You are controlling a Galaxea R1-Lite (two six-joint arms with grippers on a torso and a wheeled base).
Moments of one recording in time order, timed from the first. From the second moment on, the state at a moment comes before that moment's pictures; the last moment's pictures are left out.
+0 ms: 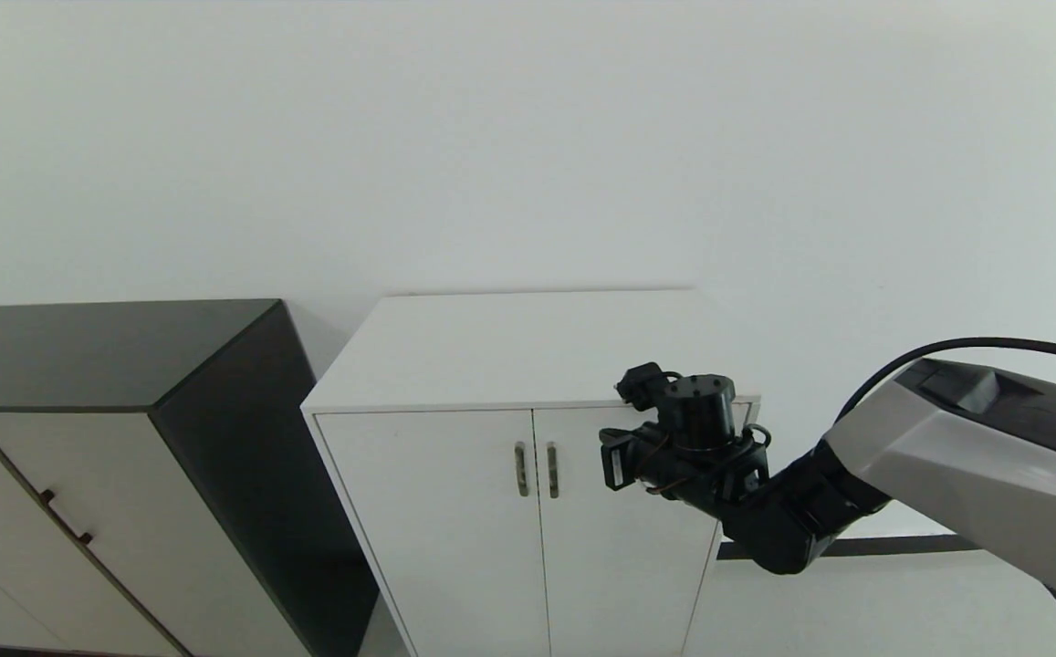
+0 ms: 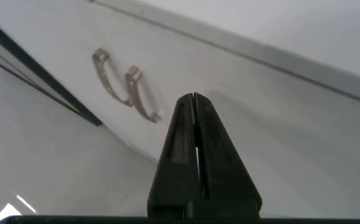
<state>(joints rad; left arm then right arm) 0.00 0.00 0.00 0.00 0.03 0.01 0.63 2.29 -1.14 -0.86 -0.05 0.08</state>
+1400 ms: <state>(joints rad) 0.00 0.00 0.00 0.00 0.03 0.00 0.61 2.26 -1.10 -0.88 -0.05 0.08</state>
